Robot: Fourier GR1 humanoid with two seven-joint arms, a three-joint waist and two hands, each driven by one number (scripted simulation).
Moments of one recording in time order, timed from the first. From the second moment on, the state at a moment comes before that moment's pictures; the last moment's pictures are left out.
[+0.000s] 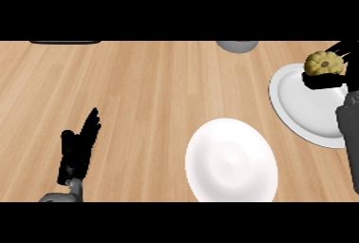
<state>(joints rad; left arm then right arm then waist) -0.02 0.13 -0.06 -1.47 -0.05 0.18 0.20 -0.61 -0.40 -0.23 -1.14 0.96 -0.15 0.40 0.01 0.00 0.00</state>
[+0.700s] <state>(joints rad) -0.04 0.14 -0.04 -1.49 -0.05 0.15 0.24 -0.71 -0.51 -0.31 -0.64 0.86 0.00 0.20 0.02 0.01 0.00</state>
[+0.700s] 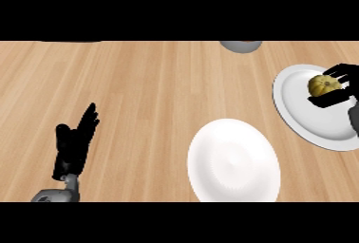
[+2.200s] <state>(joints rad) -0.05 0.12 -0.01 -1.45 -0.07 0.14 0.22 -0.58 -0.54 -0.64 -0.60 0.25 0.21 -0.42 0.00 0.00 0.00</state>
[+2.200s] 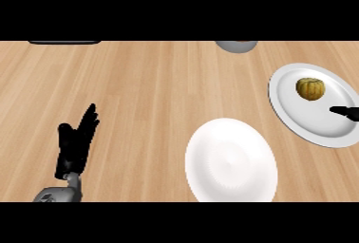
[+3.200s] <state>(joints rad) -0.01 0.10 -0.02 -1.52 -0.10 0.13 0.26 -0.59 -0.59 -0.53 -0.42 0.24 0.02 -0.47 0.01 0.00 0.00</state>
